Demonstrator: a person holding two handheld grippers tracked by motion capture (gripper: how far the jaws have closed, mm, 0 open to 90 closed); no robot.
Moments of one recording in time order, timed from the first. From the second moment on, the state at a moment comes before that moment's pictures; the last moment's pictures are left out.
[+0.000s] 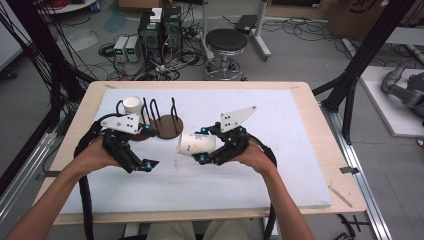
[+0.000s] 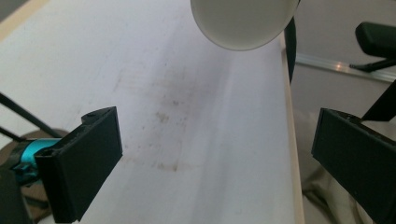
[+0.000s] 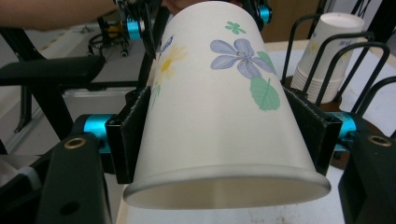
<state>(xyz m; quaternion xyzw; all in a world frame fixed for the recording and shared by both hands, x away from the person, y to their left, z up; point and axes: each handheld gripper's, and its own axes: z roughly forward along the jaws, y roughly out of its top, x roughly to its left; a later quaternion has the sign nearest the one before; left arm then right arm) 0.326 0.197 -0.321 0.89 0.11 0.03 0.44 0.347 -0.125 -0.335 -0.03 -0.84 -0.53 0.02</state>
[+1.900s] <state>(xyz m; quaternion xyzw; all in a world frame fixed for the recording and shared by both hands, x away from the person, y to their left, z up) 0.331 0.153 -0.313 0.94 0.08 0.01 0.34 0.346 -0.097 -0.335 -0.01 -0.91 -0.42 0.02</state>
